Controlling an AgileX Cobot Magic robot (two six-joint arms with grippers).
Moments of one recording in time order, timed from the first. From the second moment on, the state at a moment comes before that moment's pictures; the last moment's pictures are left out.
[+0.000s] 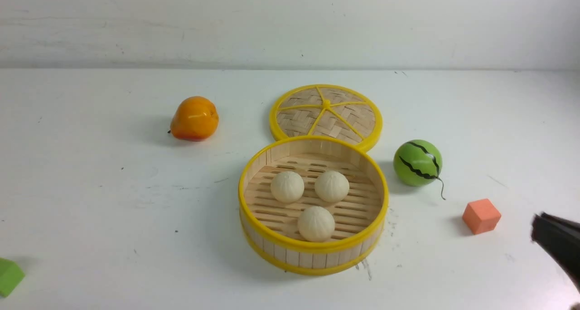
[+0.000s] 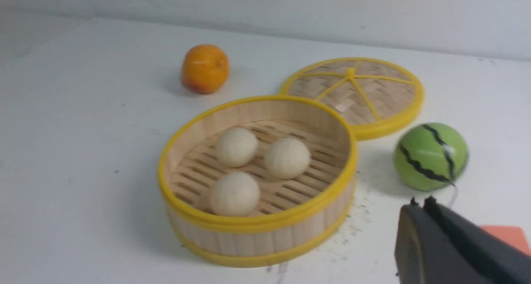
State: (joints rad) right arm 0.39 0.48 -0.27 0.13 0.06 0.05; left arm -0.67 0.30 -0.49 0.03 0.85 -0.21
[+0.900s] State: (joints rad) right arm -0.06 -0.01 0.02 0.00 0.38 0.05; left arm -0.67 0.30 -0.49 0.03 0.85 -0.21
